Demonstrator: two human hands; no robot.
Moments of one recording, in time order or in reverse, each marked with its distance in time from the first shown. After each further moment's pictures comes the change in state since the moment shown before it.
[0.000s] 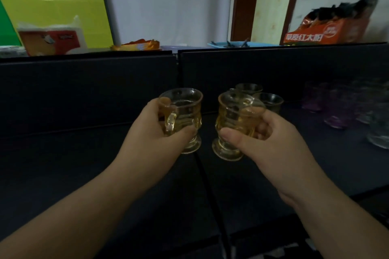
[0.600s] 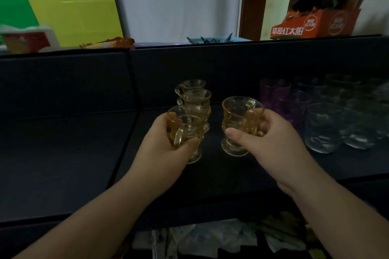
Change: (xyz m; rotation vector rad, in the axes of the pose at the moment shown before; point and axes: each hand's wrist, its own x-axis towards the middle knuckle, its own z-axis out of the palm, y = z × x) left_hand -0.022 0.062 0.188 0.064 0.098 -0.141; right_hand 0.025 0.061 -0.183 -0.056 -0.036 0.073
